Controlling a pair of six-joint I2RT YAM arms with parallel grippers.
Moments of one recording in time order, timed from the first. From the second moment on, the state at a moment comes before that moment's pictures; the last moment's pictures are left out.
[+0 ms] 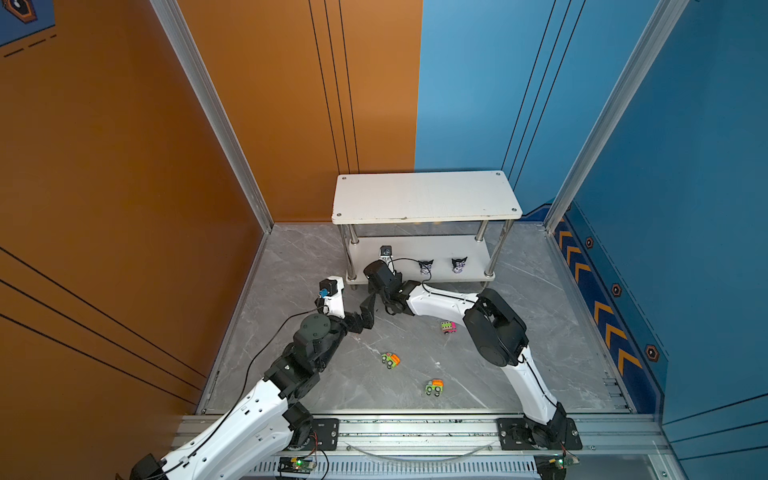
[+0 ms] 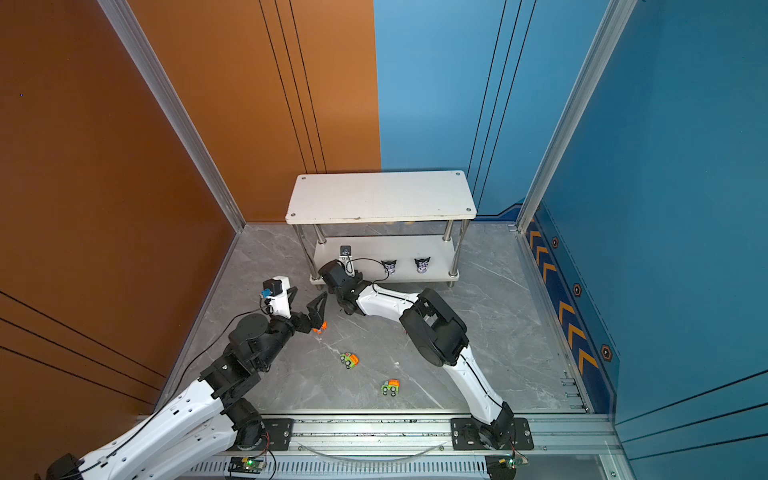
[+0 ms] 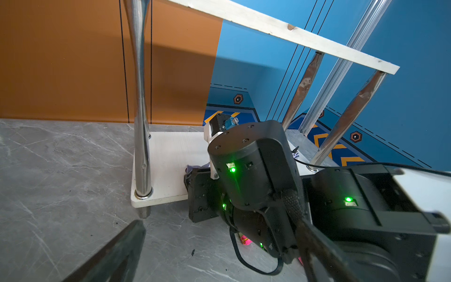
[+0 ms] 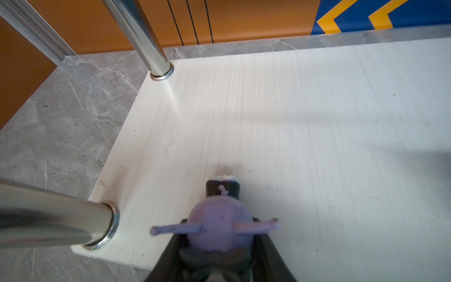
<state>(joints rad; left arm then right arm) -0.64 0.69 0.44 0.14 -0.28 -0.31 0.88 2.26 1.69 -0.08 0.52 0.58</state>
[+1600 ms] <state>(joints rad) -0.60 0.62 0.42 0.11 -0.32 -0.31 0.88 1.48 0.96 -0.14 0.39 0.56</state>
